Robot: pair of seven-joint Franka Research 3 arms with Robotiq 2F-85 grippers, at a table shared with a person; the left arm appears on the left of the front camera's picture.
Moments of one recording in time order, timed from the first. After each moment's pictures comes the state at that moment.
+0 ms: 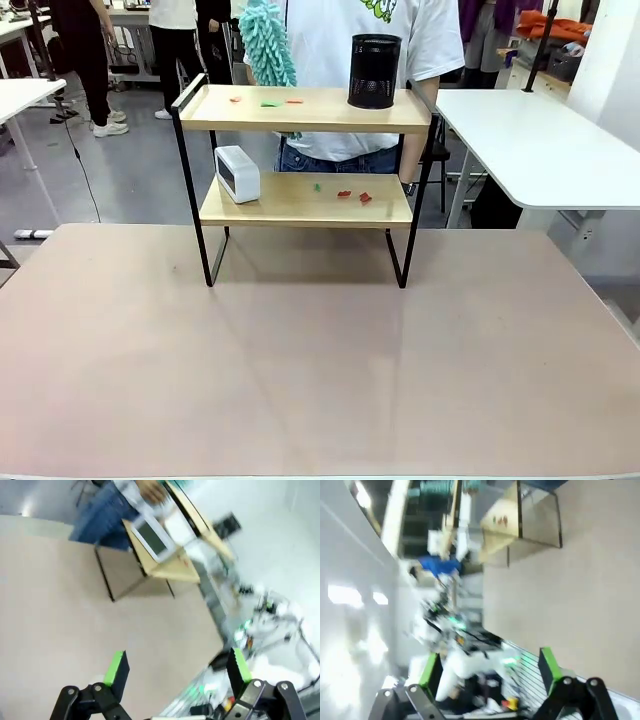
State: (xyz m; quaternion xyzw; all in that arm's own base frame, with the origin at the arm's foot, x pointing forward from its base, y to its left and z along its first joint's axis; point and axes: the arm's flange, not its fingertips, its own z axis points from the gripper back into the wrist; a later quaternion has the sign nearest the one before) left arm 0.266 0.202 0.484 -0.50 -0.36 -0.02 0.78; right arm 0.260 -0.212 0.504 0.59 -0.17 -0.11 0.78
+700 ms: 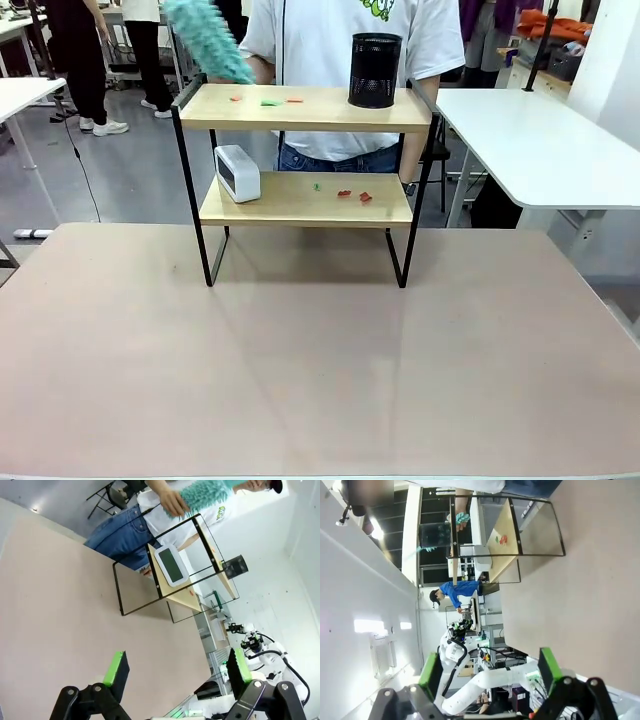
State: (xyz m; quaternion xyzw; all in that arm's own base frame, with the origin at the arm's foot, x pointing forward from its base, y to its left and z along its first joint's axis) left arm 0.260 0.235 0.458 -0.53 -0.38 0.06 0.76; right arm 0.267 -0.216 0.483 0.62 -0.16 -0.18 0.75
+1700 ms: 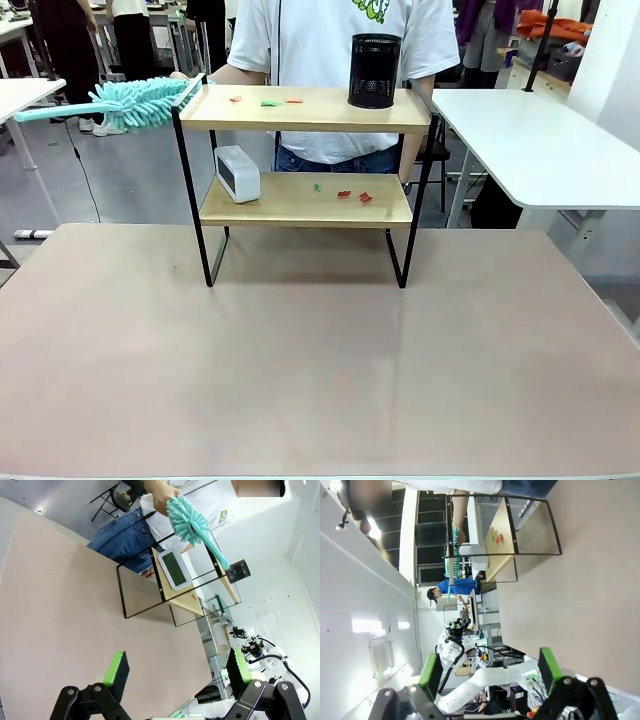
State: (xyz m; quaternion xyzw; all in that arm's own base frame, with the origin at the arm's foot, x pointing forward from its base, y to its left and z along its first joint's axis) left arm 0.263 0.238 0.461 -0.52 -0.38 0.08 0.76; right arm 0.268 -0.217 0.478 0.61 -0.16 -0.18 0.76
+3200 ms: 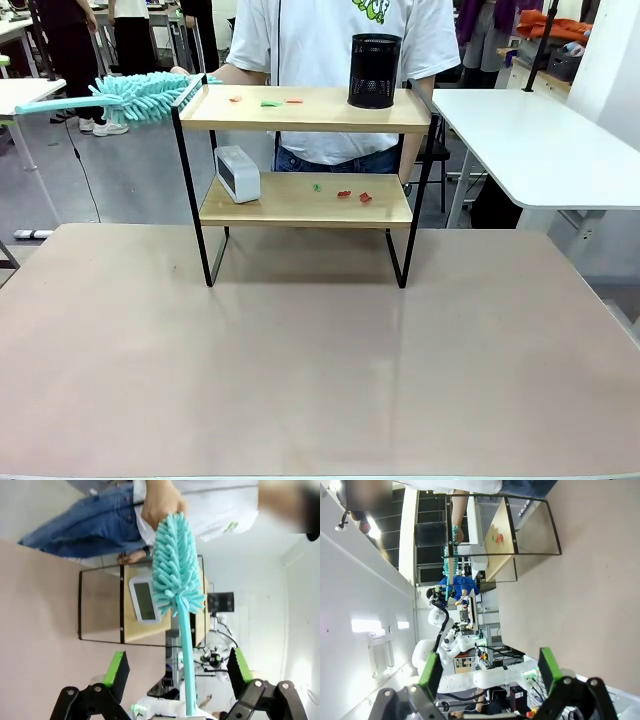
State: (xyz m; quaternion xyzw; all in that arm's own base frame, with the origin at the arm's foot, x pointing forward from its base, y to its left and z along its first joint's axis) left arm 0.513 0.184 0.538 -0.59 -0.19 0.12 0.78; right arm 0.268 -0.217 0.479 0.61 -0.16 -0.18 0.76
